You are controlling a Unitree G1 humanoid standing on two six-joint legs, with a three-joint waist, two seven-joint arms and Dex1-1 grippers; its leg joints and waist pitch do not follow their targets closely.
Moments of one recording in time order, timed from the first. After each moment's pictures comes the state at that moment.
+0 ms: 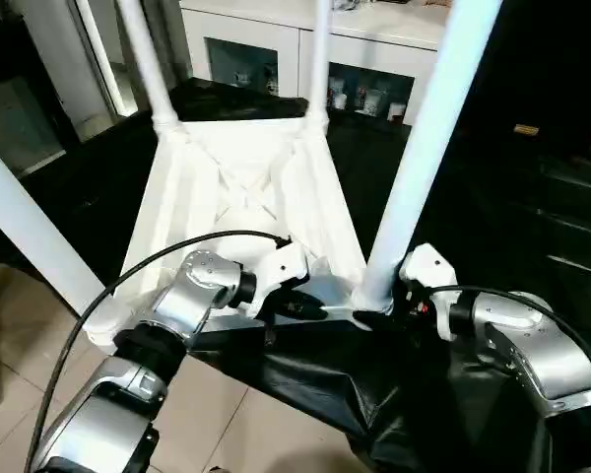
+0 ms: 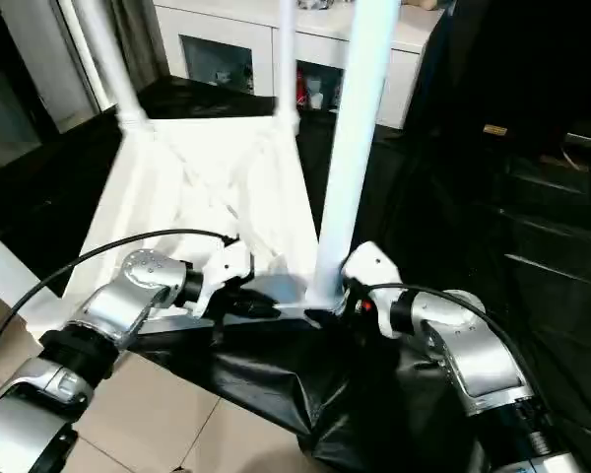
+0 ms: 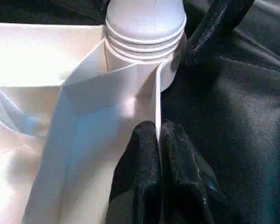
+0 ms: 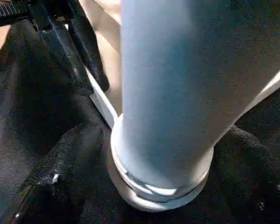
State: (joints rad) left arm -0.64 0.26 -0.33 0.64 0.03 0.08 -1.23; right arm -0.29 -0.50 0.19 0.12 0.14 0.33 0.94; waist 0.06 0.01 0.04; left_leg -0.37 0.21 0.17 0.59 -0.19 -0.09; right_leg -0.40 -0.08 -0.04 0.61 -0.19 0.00
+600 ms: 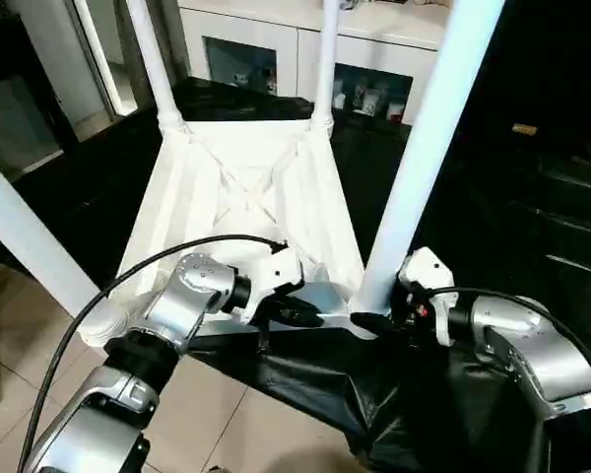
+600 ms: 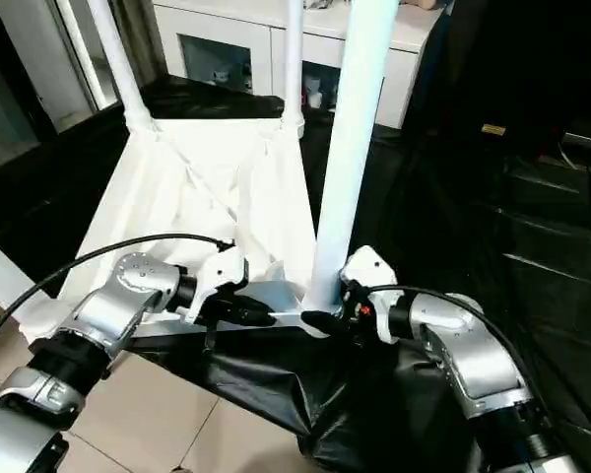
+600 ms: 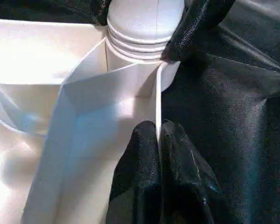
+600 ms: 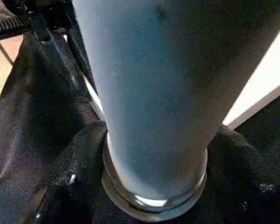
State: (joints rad) left arm -0.61 0.28 -0.33 0.59 0.03 0.11 -1.26; right arm -0.27 -0.48 0.18 0.12 0.18 0.35 0.95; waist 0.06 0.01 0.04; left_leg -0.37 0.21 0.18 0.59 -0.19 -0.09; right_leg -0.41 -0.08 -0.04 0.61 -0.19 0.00
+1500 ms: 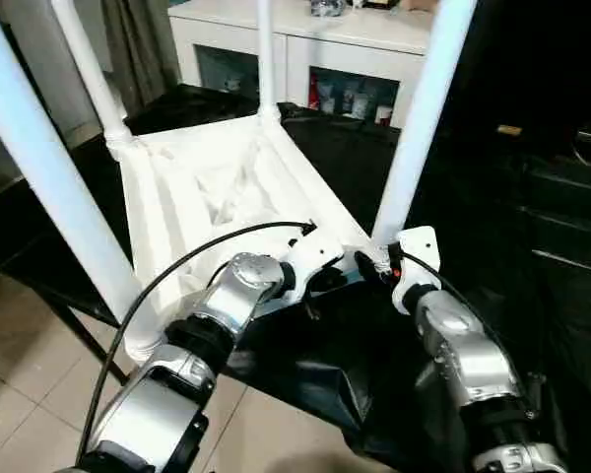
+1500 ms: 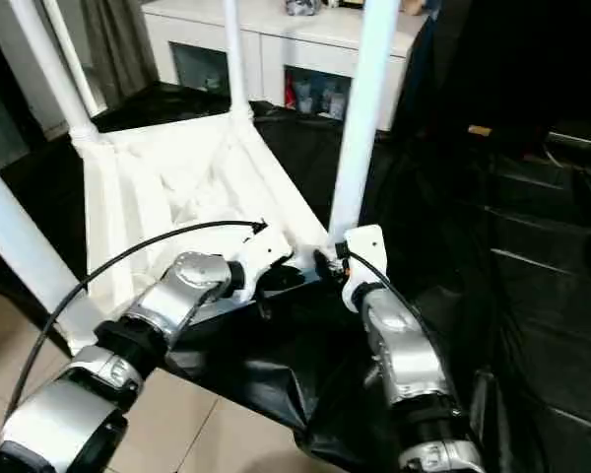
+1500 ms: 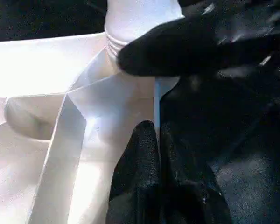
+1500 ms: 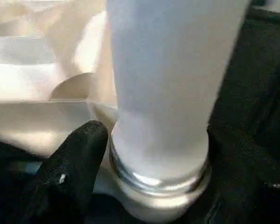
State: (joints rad) left arm -0.75 0.09 -0.30 0.85 0.13 0.08 -0.80; right arm -0.34 -0.16 0.03 0.35 0.10 0.23 0.36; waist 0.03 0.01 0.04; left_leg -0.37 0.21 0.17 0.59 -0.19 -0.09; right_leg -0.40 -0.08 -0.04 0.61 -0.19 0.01
